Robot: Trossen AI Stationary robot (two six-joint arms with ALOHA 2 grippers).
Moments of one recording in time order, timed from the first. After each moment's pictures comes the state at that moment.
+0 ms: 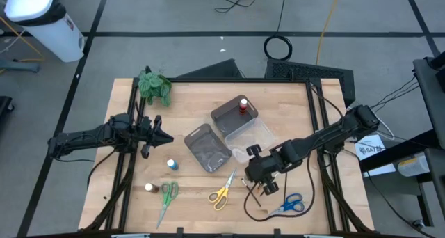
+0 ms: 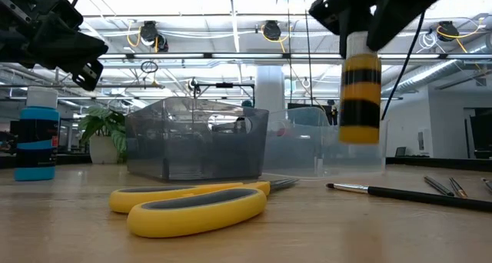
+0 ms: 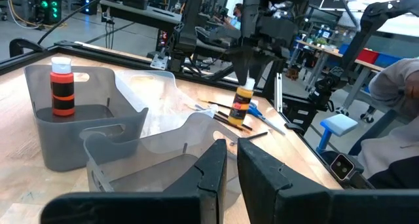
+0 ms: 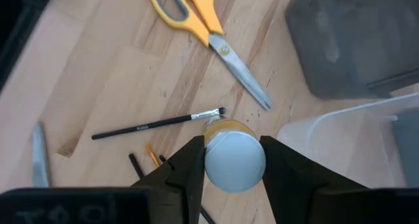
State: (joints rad) left arm 0.17 0.08 0.07 -0.05 0.36 -0.24; right arm 0.41 1.59 1.26 -0.72 0.05 0.01
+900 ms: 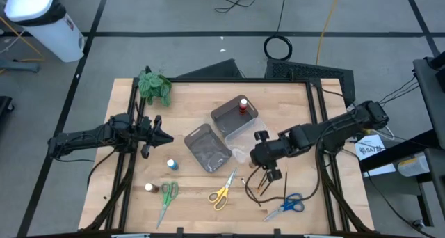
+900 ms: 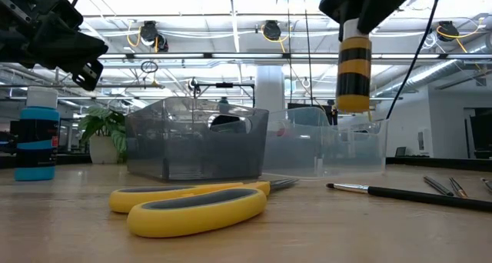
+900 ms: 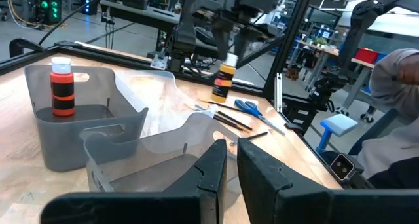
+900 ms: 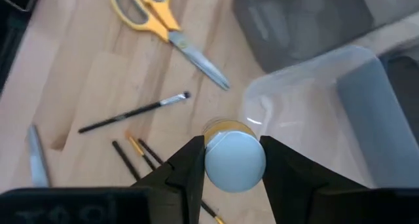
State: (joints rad) left arm 0.17 0.08 0.07 -0.05 0.36 -0.24; right arm 0.30 1.46 1.26 -0.84 0.05 0.04
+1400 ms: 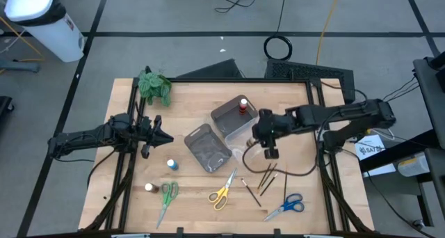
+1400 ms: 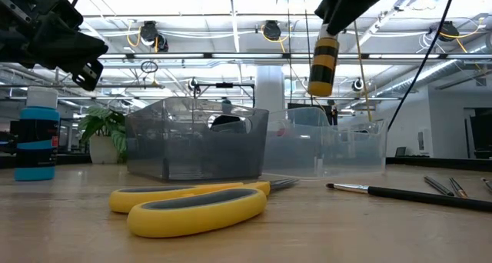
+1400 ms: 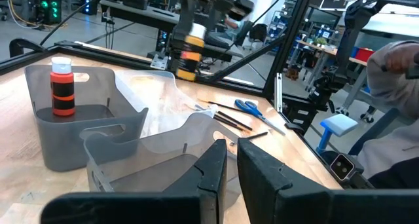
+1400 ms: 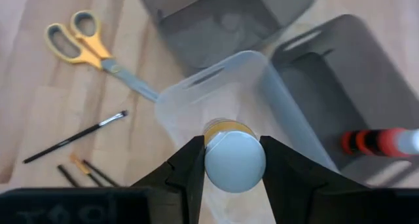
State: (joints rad) left arm 0.17 0.08 0.07 -0.05 0.36 -0.24; right arm 0.09 1.35 1.26 -0.84 0.06 -0.03
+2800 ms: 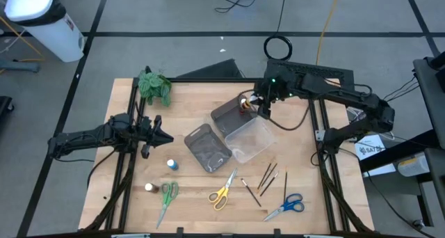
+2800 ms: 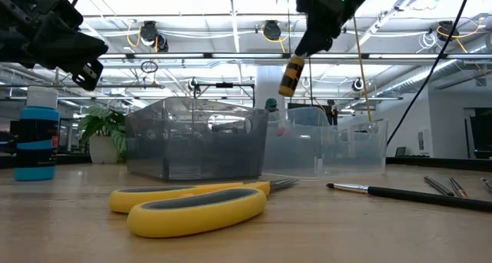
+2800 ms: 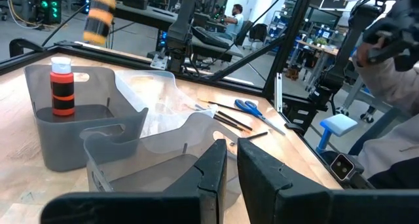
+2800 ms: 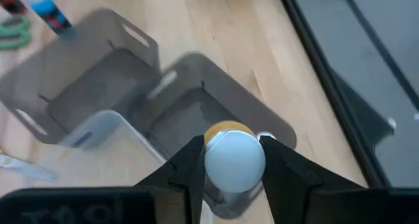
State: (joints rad) left arm 0.17 0.08 0.07 -0.05 0.36 -0.24; right arm -0.42 1.36 1.26 -0.67 -0.14 -0.15
